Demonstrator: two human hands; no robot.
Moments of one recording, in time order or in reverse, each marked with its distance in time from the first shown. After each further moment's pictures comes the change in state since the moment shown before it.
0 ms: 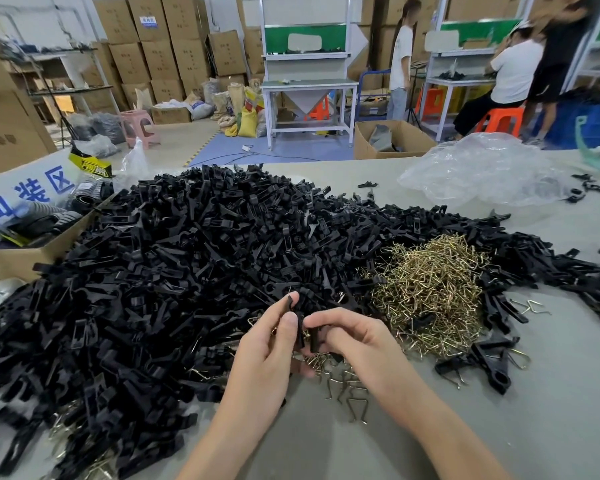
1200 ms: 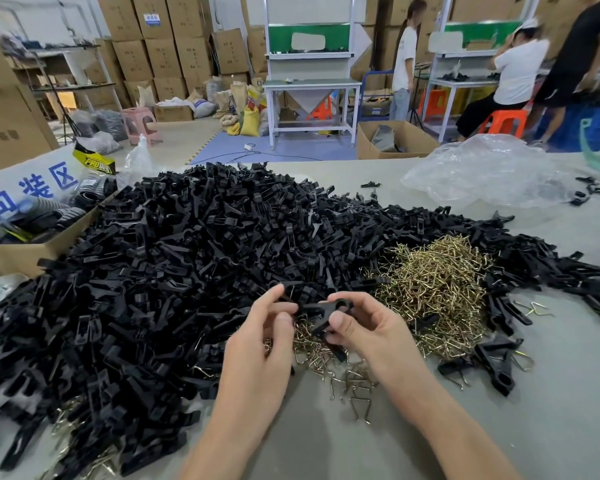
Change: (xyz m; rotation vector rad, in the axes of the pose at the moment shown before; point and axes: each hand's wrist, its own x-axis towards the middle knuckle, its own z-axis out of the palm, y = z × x) left_hand -0.006 0.005 -0.009 0.383 0.157 0.196; right_hand 0.002 -0.011 -0.002 0.215 0.094 -0.036
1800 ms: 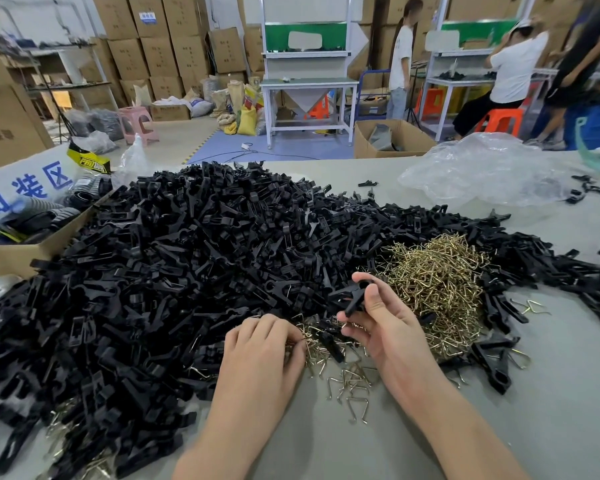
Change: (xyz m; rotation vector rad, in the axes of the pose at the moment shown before) left_hand 0.000 -0.015 0.003 0.641 -0.120 0.280; right_hand 0.007 -0.002 -0.008 0.305 0.165 0.063
